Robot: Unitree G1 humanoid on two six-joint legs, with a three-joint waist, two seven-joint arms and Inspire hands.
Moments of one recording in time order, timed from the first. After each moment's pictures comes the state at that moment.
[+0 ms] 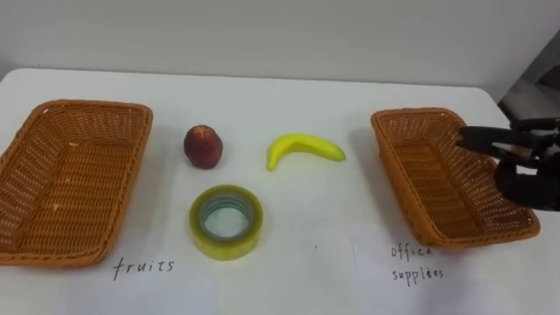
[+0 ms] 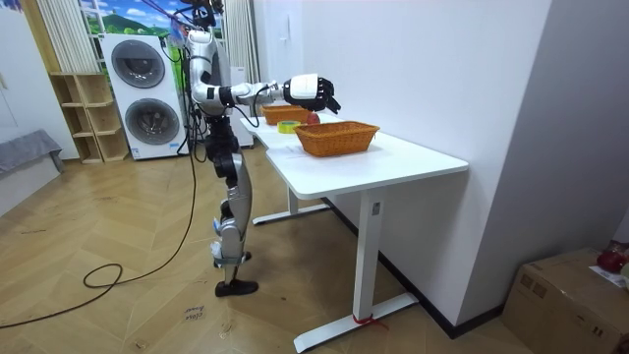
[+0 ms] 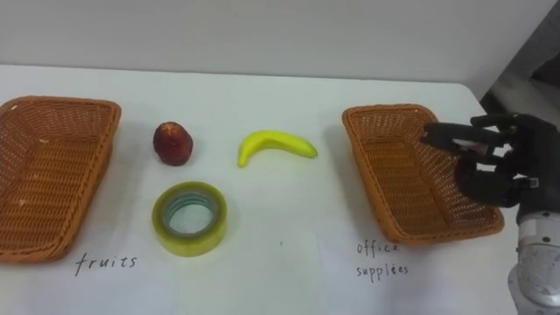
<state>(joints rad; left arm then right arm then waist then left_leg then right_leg) 0.28 0.22 0.25 1.07 0.25 0.07 0.12 0.16 -0.37 -0.34 -0.07 -0.22 0.09 -0.09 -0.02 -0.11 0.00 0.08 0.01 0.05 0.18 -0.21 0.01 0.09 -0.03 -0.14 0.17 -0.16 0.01</state>
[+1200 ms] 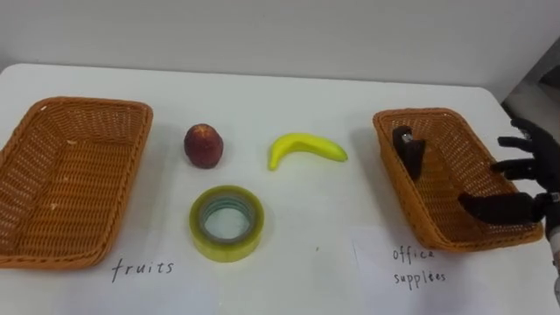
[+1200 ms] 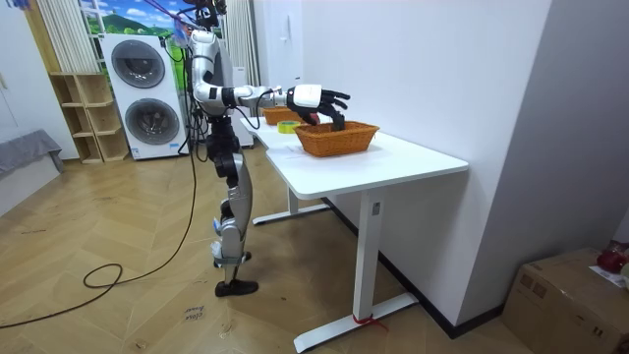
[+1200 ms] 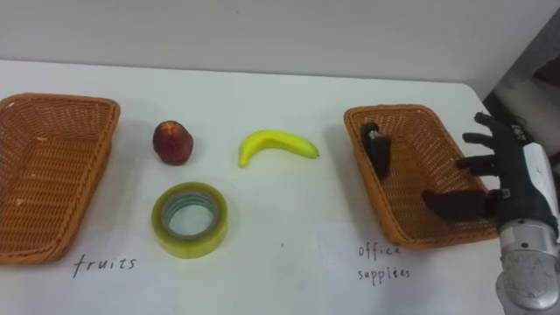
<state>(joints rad) 0.26 0.22 0.25 1.03 0.25 0.07 0.15 0.16 -0.37 -0.29 -0.04 -0.29 0.10 -0.02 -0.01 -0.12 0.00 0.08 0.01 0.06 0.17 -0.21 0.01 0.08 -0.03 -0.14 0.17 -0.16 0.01</state>
